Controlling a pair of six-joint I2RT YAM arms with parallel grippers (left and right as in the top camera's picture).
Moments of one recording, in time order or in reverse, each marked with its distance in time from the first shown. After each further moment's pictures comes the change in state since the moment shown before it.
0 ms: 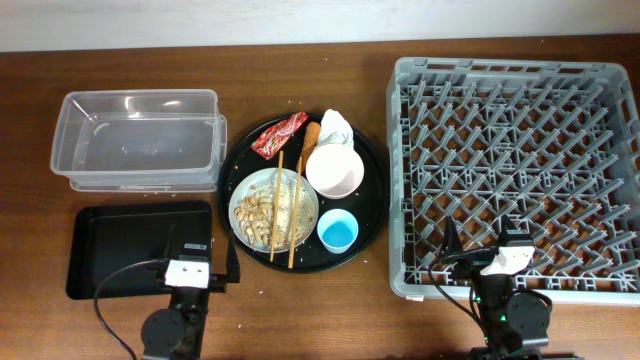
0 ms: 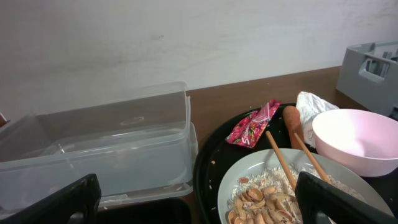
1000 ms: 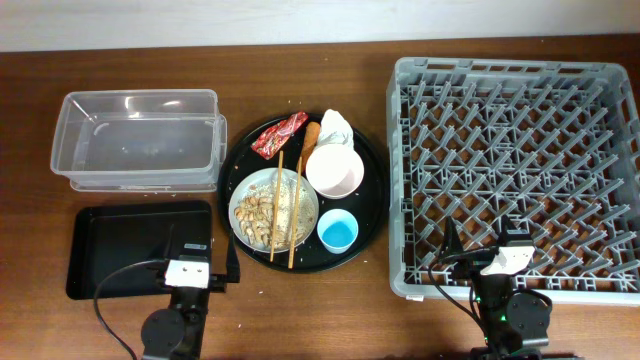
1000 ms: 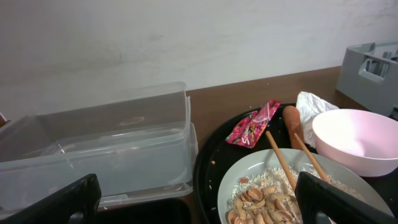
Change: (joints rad) left arm 0.000 0.000 0.000 0.000 0.000 0.000; right arm 0.000 0.000 0.000 0.000 0.000 0.000
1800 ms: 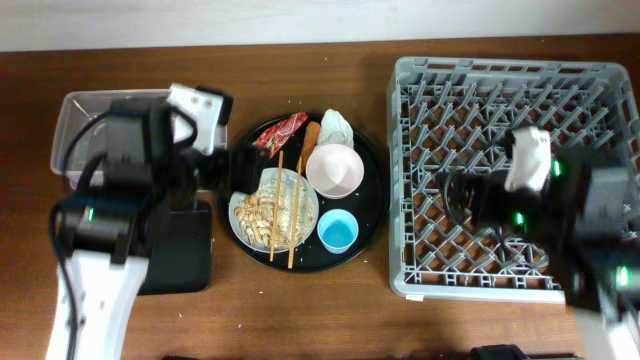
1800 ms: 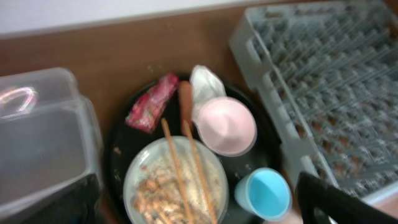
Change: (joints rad) left arm -0.007 1.239 1.431 -0.859 0.410 -0.128; right arm -0.001 1.009 1.271 -0.945 -0.312 0.064
